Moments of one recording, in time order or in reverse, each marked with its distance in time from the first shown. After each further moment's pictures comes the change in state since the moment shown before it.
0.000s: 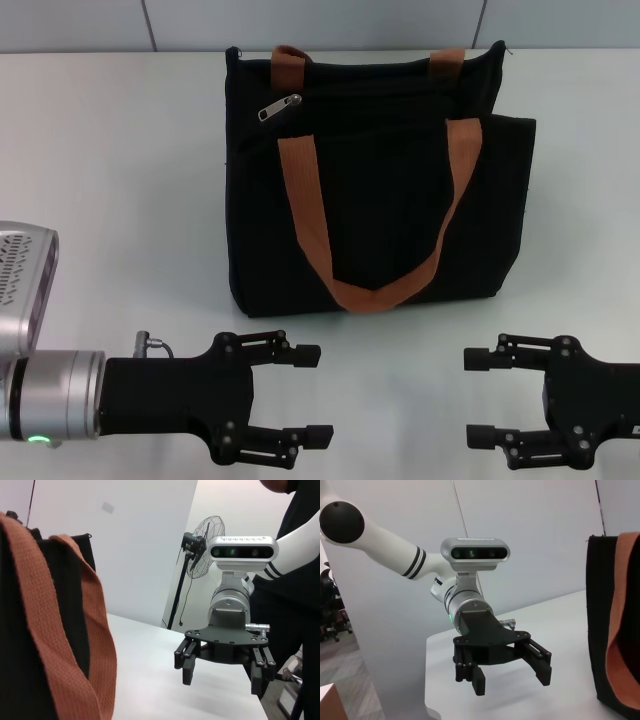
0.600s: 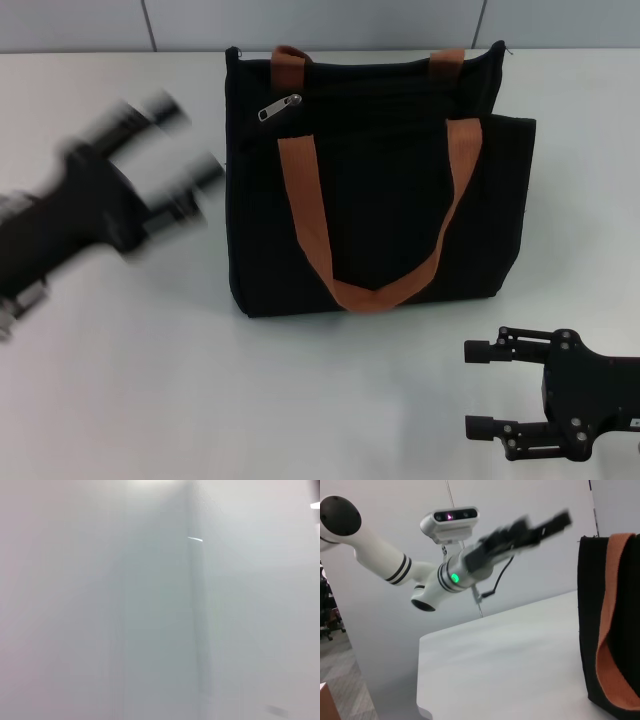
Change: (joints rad) left arm 0.014 -0.003 -0.502 -0.094 -0.212 0.163 0.204; right arm 0.004 -0.001 0.004 0.000 0.005 0.016 0.000
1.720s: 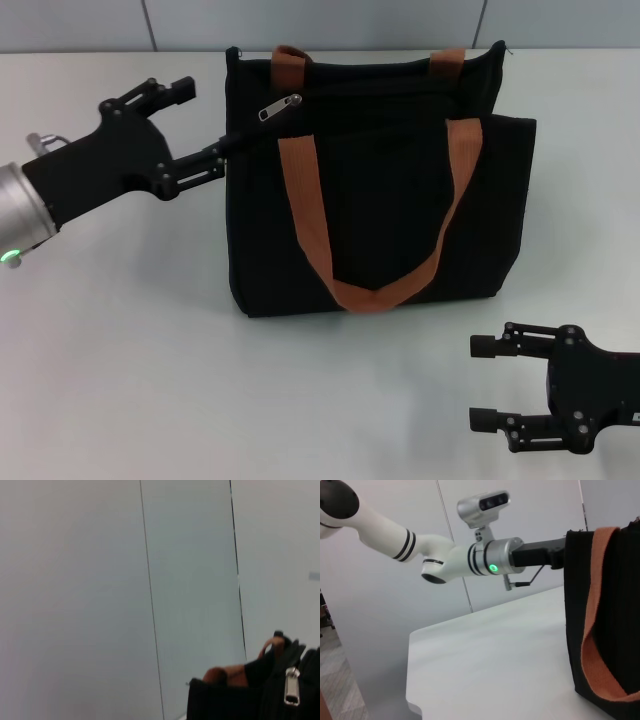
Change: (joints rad) left arm -0.115 0.007 0.042 0.108 0.107 -0.395 -0.005; right arm -0.002 -0.007 0.002 -0.001 0.003 0.022 0.008
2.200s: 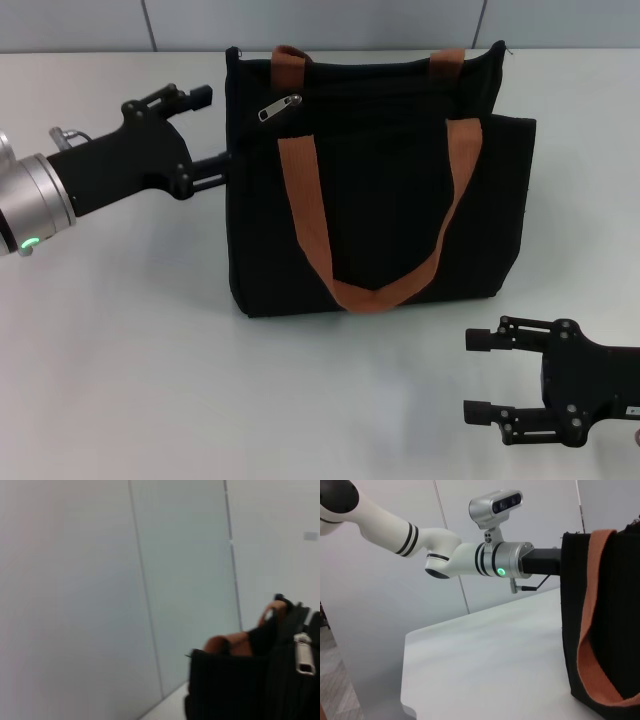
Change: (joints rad) left arm -0.052 -0.008 0.002 0.009 0.100 -0.091 -0.010; right arm 0.006 0.007 0.002 -0.003 0.006 0.012 0.000
